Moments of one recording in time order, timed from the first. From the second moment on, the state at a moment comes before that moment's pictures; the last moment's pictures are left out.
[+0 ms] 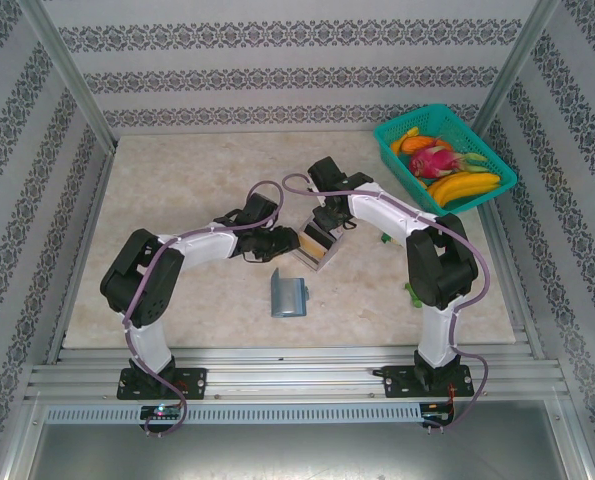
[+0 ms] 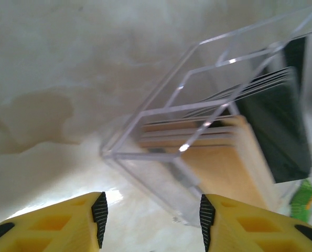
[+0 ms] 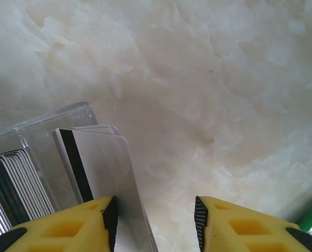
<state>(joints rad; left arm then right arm) -0.53 1.82 1.08 -0.19 0.32 -0.88 0.51 1.94 1.51 -0.77 0.20 -0.05</state>
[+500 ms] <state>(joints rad) -0.53 1.89 1.11 -0.15 0.34 -0.92 0.51 1.94 1.53 -0.77 0.19 -0.06</state>
